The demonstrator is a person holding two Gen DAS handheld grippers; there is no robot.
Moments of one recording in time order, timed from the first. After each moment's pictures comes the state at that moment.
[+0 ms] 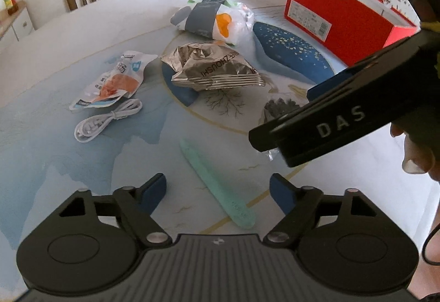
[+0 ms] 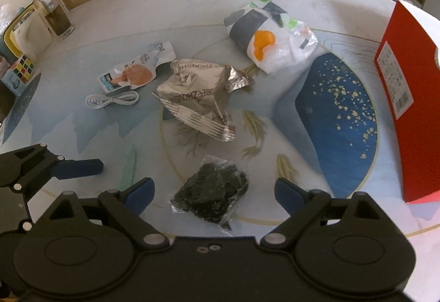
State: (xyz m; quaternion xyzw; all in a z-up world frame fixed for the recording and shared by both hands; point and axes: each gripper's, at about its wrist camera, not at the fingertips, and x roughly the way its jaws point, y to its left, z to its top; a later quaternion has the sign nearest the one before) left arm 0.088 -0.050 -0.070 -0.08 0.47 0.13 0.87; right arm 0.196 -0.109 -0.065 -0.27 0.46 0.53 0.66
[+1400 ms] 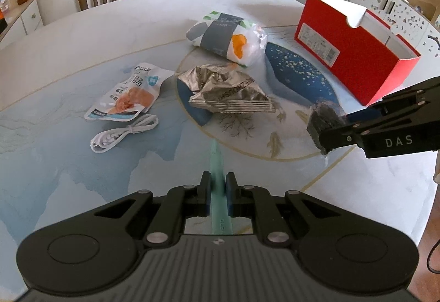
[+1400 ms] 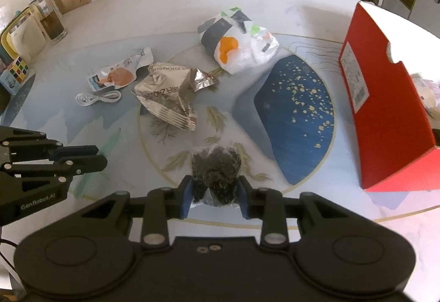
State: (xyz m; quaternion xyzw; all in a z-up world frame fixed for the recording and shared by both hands) left arm 0.087 -0.029 -0.050 -0.13 0.45 0.13 0.88; right arm 0.219 -0.149 -0.043 -0.27 0.44 0.52 0.68
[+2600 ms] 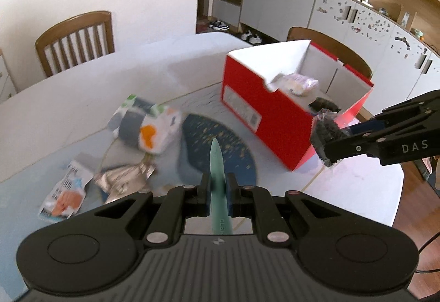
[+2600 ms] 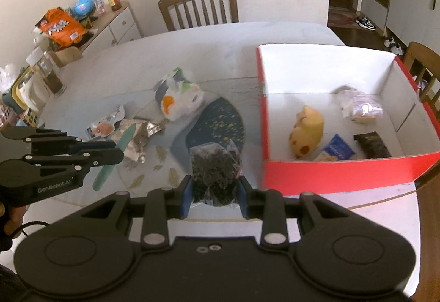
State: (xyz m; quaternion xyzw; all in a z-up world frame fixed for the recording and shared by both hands) left arm 0.177 -0.111 0.035 -0.08 0.40 0.08 0.91; right arm 0.317 -0.236 0.042 -0.19 0.42 0.53 0.71
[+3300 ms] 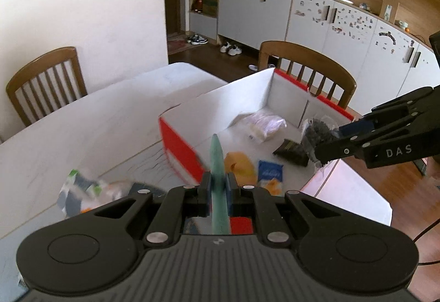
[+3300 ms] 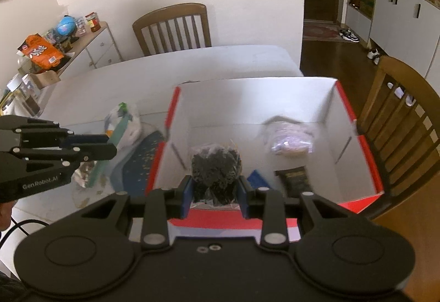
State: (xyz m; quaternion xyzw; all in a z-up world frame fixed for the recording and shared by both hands) left arm 0.296 -0.178 0.068 -0.04 0.38 0.05 0.92; right arm 0.433 -0.271 0.063 -0.18 0.40 0.52 0.73
